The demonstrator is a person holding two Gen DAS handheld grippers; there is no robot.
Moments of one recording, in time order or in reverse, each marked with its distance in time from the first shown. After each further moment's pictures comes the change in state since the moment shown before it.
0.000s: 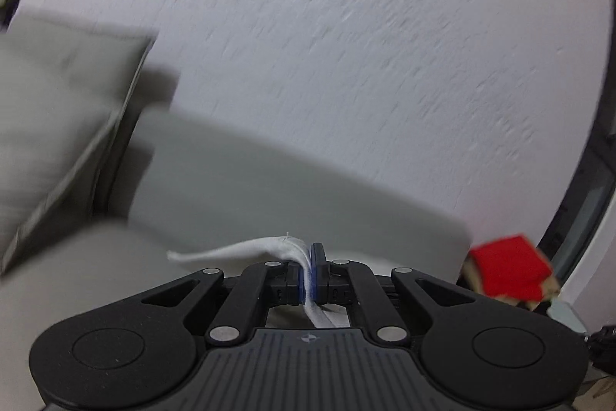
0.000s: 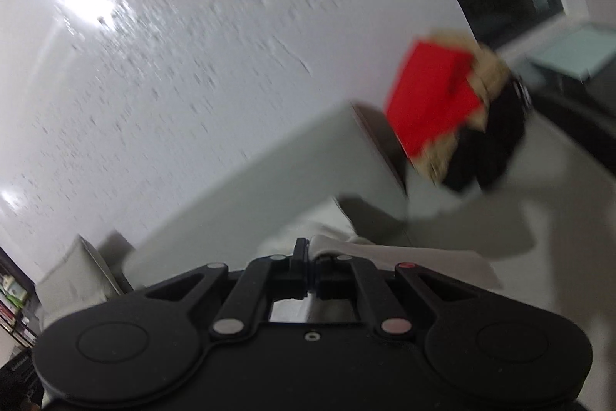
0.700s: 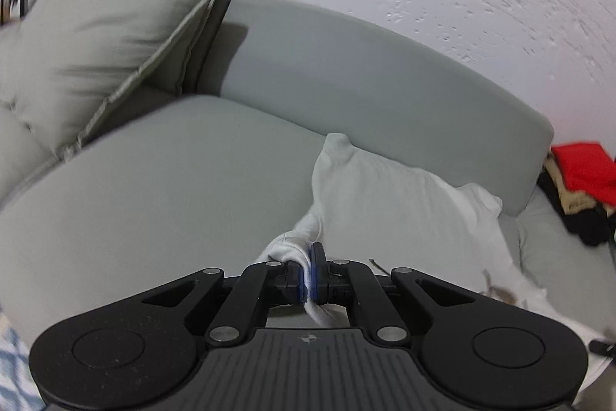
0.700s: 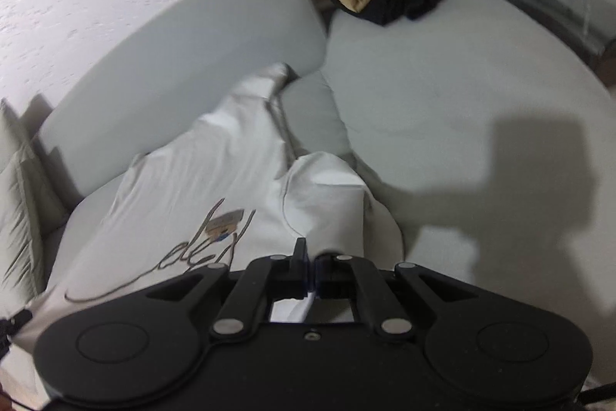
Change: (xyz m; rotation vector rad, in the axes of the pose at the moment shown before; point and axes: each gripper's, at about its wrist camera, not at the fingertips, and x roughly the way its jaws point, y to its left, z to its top) left arm -0.043 0.052 -0.076 0.038 0.213 0.237; right arm 0.023 -0.039 -0.119 -0.145 0.252 -0.209
